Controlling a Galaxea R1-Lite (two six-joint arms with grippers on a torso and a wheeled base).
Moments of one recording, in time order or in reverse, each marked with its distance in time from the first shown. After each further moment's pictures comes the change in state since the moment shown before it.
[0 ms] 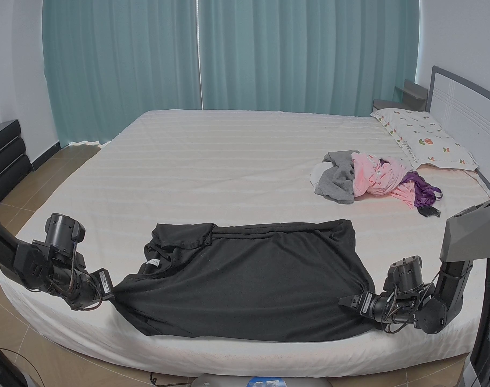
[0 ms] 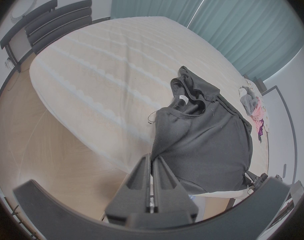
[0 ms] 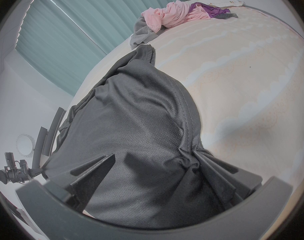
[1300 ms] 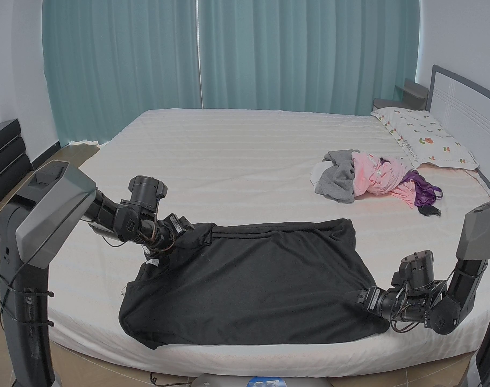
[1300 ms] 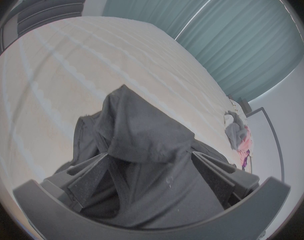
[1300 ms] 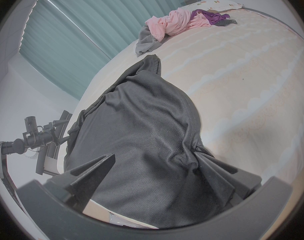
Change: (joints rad) left arm -0.172 0.580 -0.800 -0.009 0.018 -0.258; right arm 0.009 -0.130 0.047 -0.010 0.004 0.012
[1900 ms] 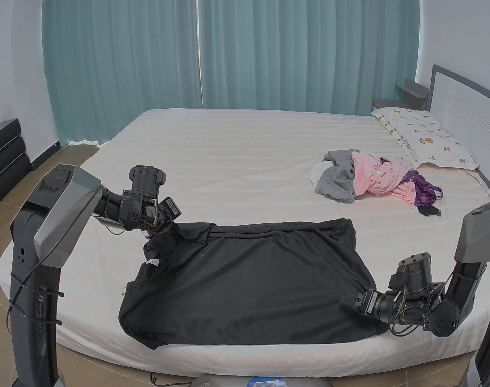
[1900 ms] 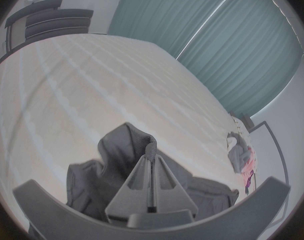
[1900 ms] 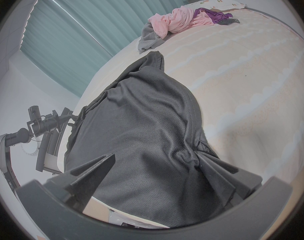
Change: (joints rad) left arm 0.033 0.110 -0.221 -0.008 0.117 0.004; right arm 0.028 0.000 0.010 -0.002 -0.002 0.002
